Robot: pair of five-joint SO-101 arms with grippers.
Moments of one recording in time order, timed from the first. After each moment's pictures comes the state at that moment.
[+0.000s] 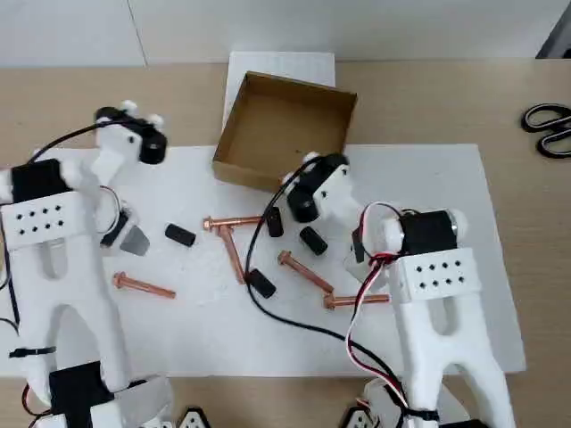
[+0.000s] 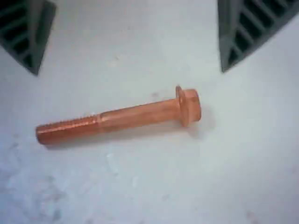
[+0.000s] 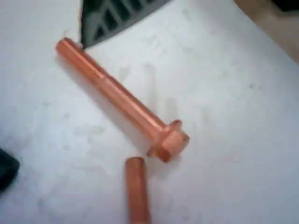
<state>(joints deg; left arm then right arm) -19.4 -10.9 5.5 99.2 -35.9 -11.9 -31.4 25.4 88.0 37.8</state>
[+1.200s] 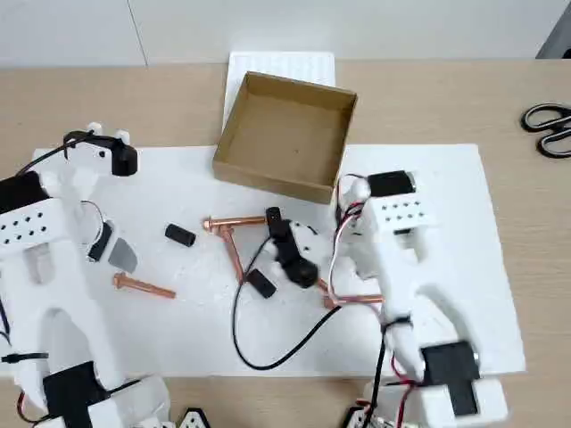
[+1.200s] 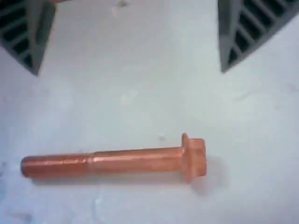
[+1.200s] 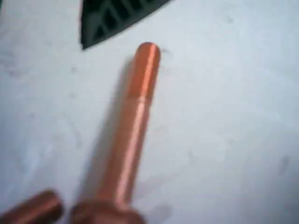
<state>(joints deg) -24.3 -10.9 11.4 99.3 -30.3 -10.7 -4.2 20.4 84.3 98.2</state>
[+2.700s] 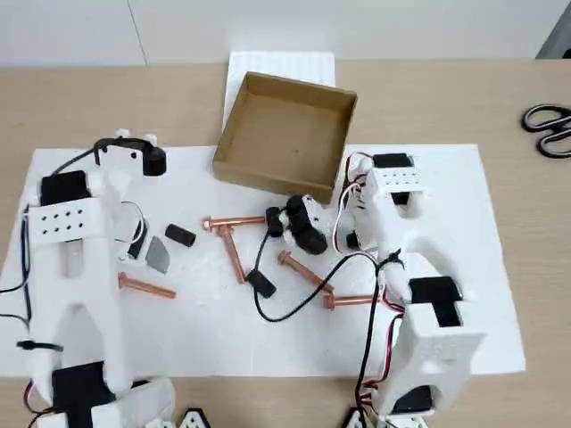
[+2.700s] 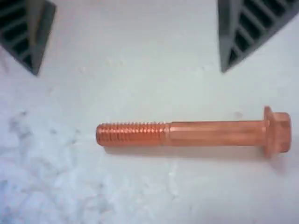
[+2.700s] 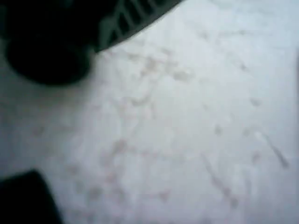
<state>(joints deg) -16.5 -10.9 17.3 96.6 -17.3 -7.0 20.5 5.9 71.4 96.0</state>
